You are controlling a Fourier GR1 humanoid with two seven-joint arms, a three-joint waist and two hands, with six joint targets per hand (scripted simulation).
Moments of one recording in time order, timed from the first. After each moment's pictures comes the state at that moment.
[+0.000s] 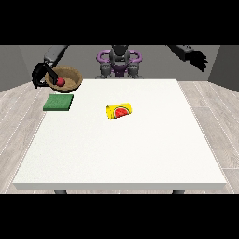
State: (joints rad) left arm -0.35 0.41 0.33 -1.14 0.15 -0.18 -0.30; right arm -0.49 -0.53 -0.28 -0.76 0.04 -0.13 0.10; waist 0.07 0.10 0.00
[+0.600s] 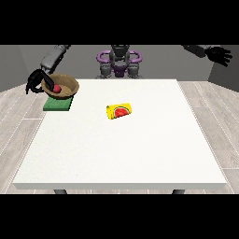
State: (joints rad) left arm -0.38 0.65 0.51 -0.97 0.29 -0.38 -0.40; right arm -0.53 -0.58 -0.37 -0.70 0.00 -0.17 0.00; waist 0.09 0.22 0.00
